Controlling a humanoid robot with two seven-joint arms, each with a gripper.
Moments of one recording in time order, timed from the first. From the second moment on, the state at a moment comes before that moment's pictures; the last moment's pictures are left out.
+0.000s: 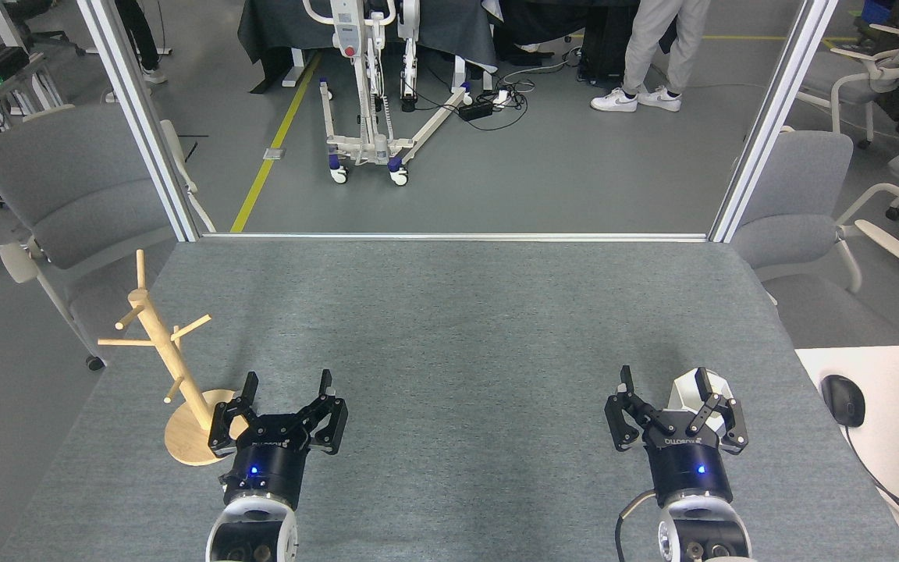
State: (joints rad) left arm -0.12 -0.08 -0.01 -1.50 -1.55 0.05 0.05; right arm -0.12 0.00 -0.02 -1.44 1.52 0.03 -0.10
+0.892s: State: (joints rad) left arm -0.12 -0.09 -0.02 -1.51 -1.55 0.05 0.03; right arm -0.10 0.01 -0.08 -1.44 1.52 0.03 -0.09
